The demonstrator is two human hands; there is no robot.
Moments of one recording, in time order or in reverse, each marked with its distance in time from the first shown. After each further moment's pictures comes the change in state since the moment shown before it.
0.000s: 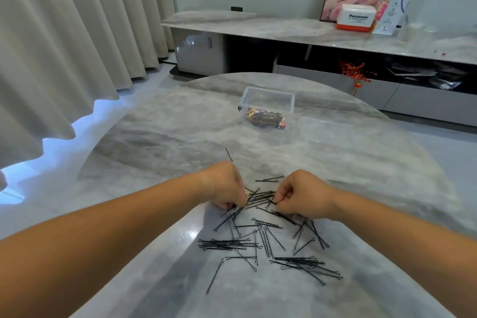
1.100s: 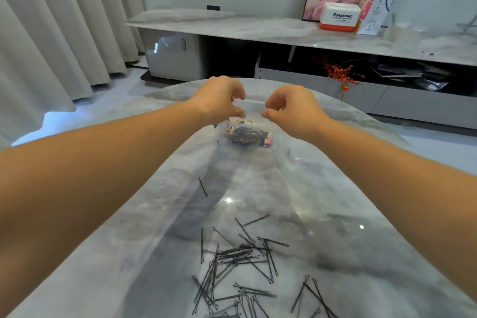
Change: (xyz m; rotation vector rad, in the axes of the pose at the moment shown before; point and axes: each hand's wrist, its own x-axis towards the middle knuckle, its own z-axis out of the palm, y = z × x) left_hand 0.161 0.081 -0.124 0.275 0.545 0.470; right_hand 0.142 -0.025 -0.126 -0.095 0.627 -0.186
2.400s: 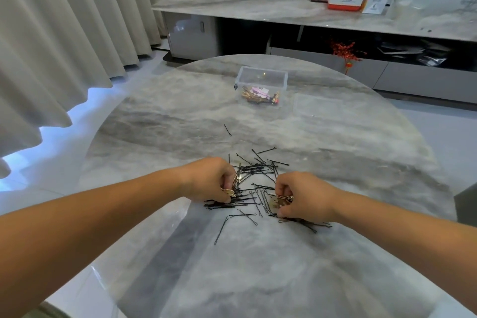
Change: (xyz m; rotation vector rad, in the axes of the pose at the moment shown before) left_hand -0.275 0.013 0.016 -0.038 -0.587 -0.055; right_hand -0.265 -0.025 0.015 -0.152 -0.630 -0.009
